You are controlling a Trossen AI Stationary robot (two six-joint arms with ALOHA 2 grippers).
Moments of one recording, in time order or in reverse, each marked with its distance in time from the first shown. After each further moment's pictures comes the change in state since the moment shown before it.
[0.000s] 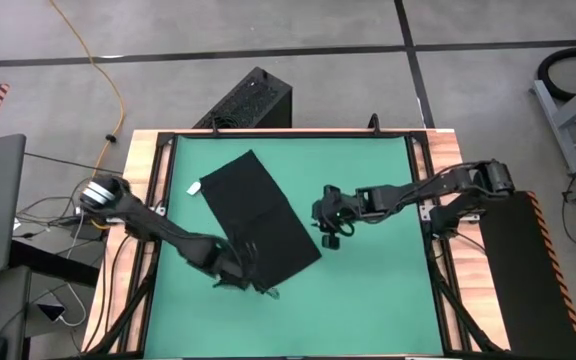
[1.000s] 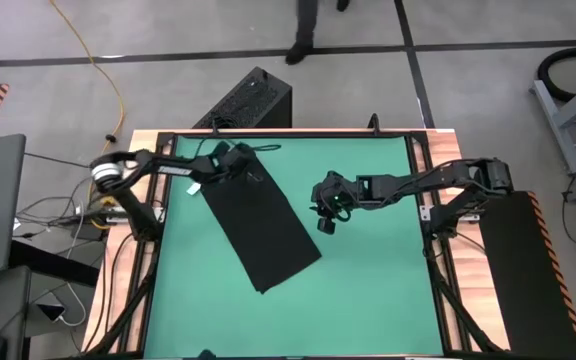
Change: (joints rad) left arm 0.923 0.067 -0.223 0.740 0.133 0.127; right arm -0.102 0.000 0.000 0.006 0.021 0.016
